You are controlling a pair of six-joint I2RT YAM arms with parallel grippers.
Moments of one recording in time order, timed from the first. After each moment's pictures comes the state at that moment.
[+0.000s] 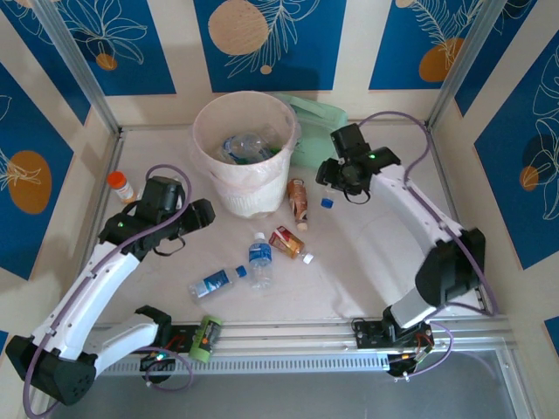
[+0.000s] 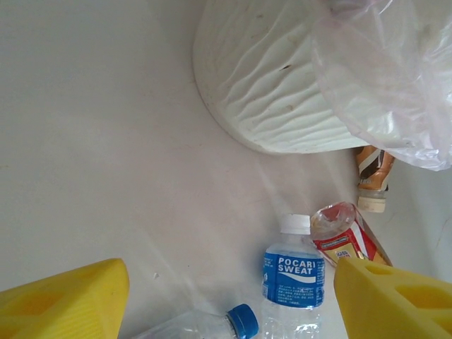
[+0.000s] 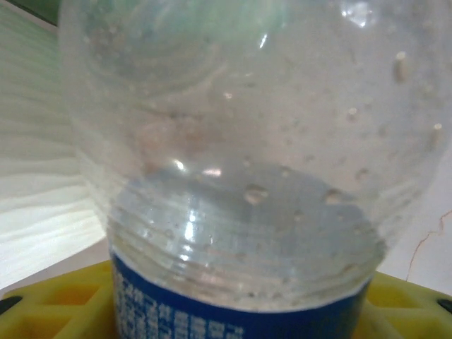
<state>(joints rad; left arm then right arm) -0.41 0.98 1.02 -0.90 -0.02 -0.68 0.41 1.52 1.46 -0.93 0.05 0.65</state>
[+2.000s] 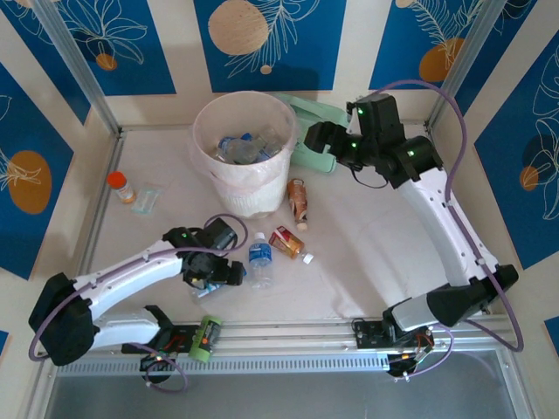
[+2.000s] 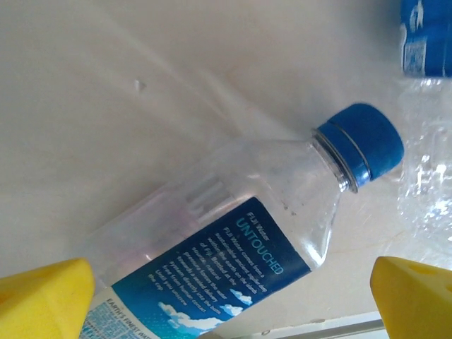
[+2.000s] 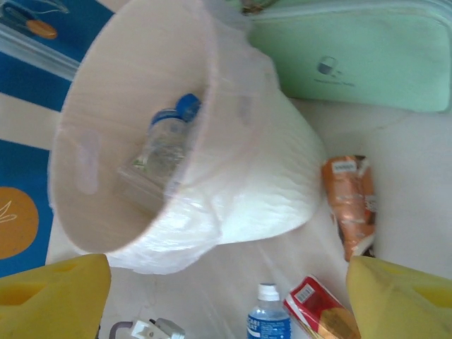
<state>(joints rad) -0.80 1.20 0.77 -0.98 0.01 -0.66 0.42 1.41 1.71 -0.94 -0.18 0.70</state>
